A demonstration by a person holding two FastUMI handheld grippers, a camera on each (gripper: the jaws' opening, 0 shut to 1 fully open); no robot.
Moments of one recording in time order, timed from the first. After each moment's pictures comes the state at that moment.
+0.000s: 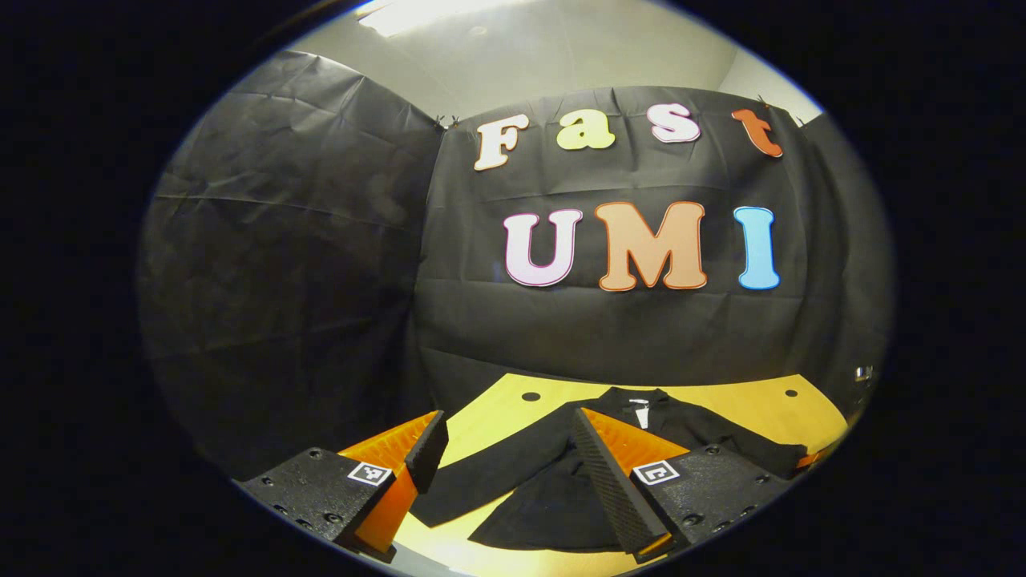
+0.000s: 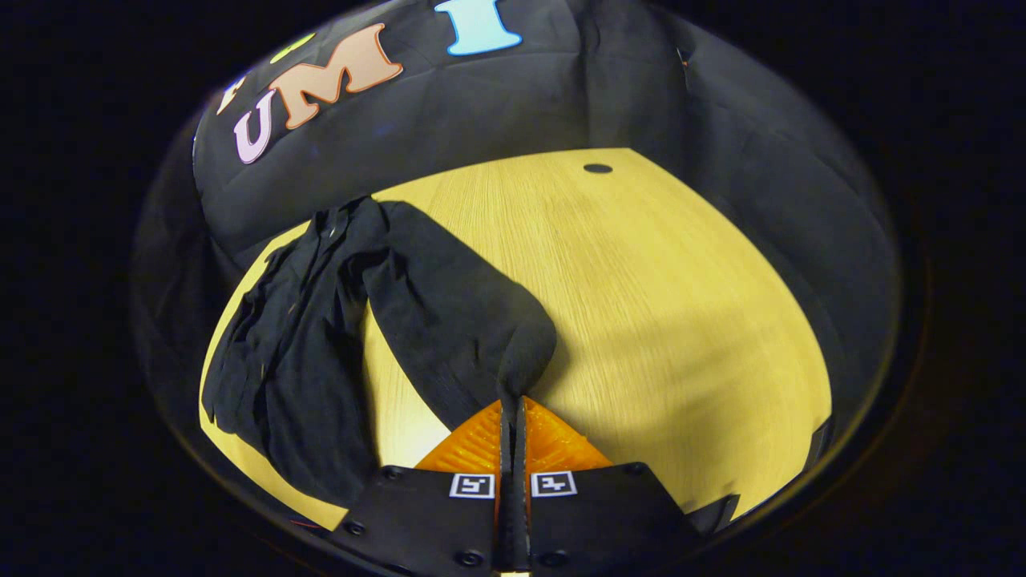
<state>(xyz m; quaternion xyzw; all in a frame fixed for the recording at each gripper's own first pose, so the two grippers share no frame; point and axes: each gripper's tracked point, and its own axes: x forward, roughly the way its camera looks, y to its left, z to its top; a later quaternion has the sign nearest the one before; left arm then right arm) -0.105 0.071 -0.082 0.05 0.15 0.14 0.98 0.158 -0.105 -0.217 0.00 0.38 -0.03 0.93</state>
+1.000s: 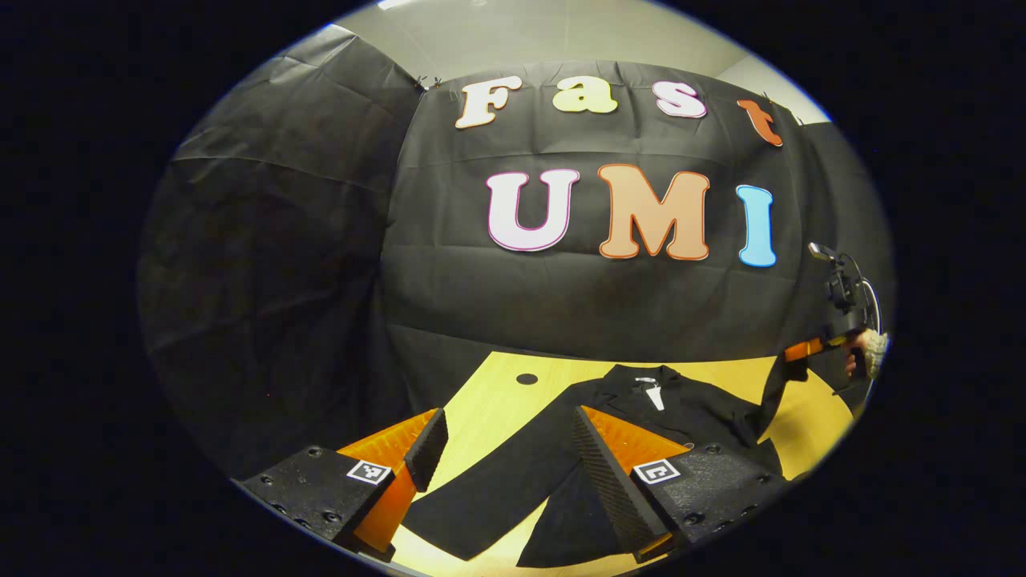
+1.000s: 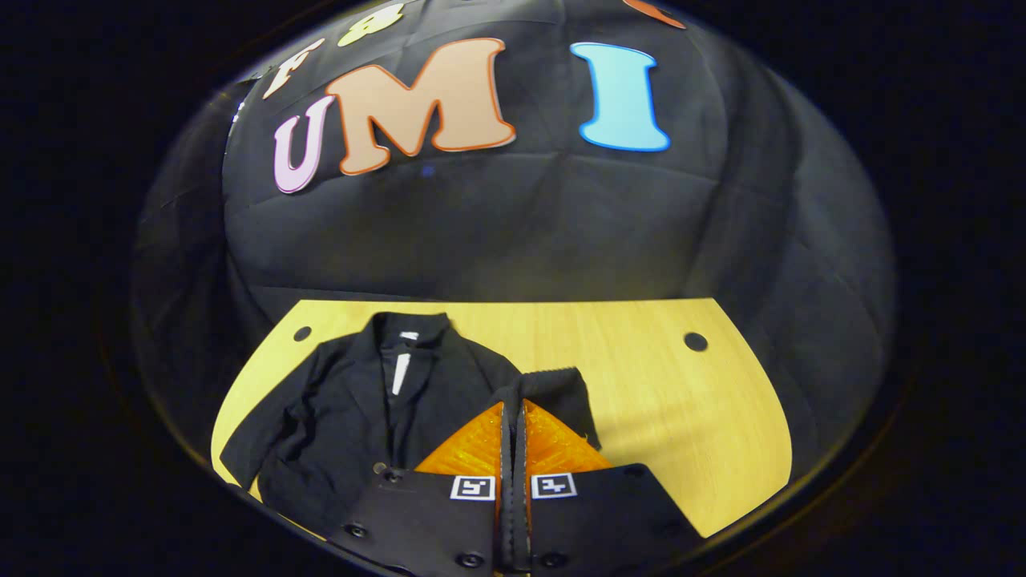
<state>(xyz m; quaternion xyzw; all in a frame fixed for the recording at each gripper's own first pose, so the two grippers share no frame) -0.053 0.146 -0.144 0.02 0.21 0.06 0.97 0.331 0.107 -0.050 -0.08 0.26 0.03 0.96</state>
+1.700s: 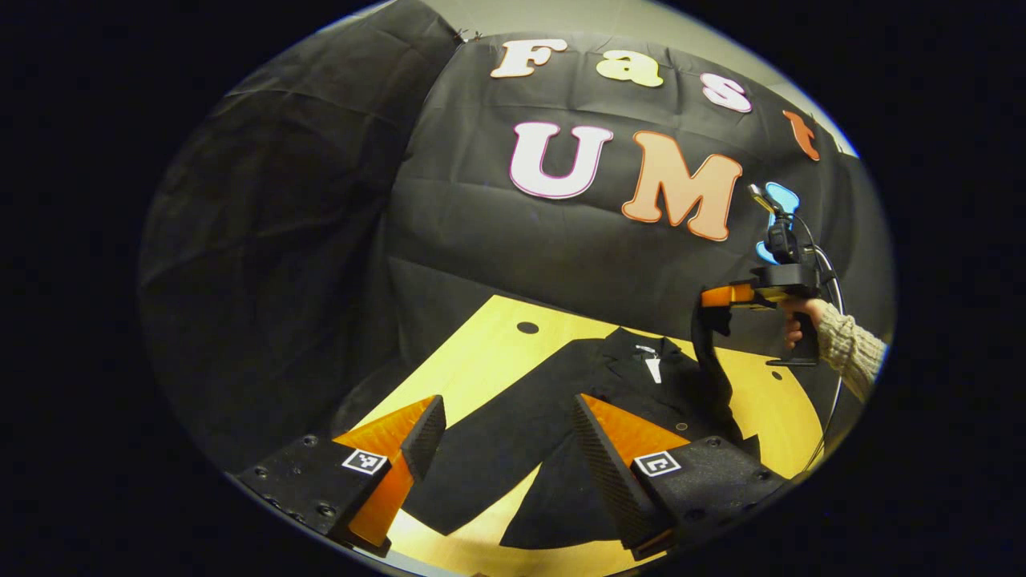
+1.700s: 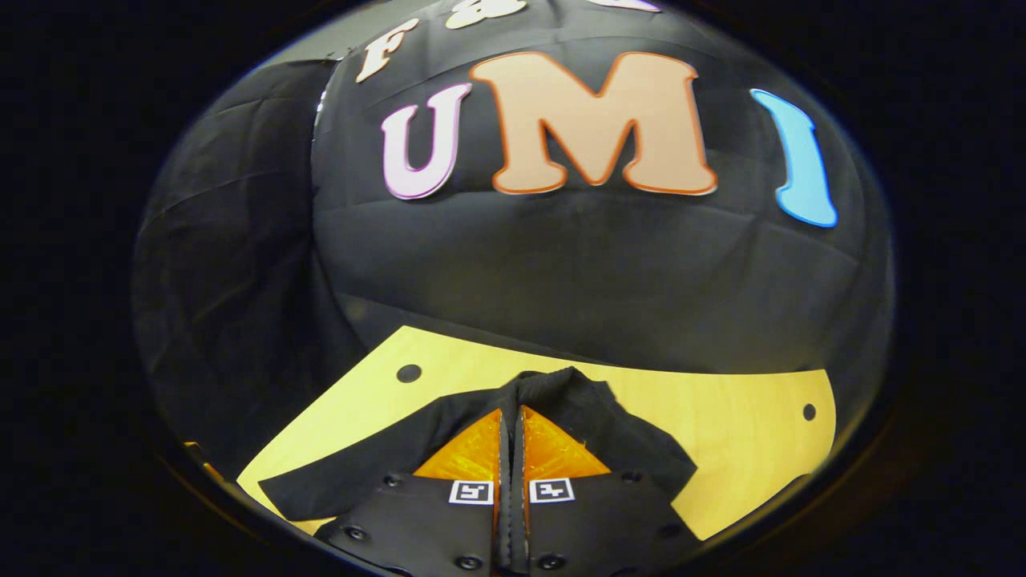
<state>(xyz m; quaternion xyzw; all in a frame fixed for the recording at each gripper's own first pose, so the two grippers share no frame) -0.078 0.161 -0.201 -0.06 0.30 0.08 0.95 0.390 0.342 -0.054 -0.13 0.23 0.19 0.95</state>
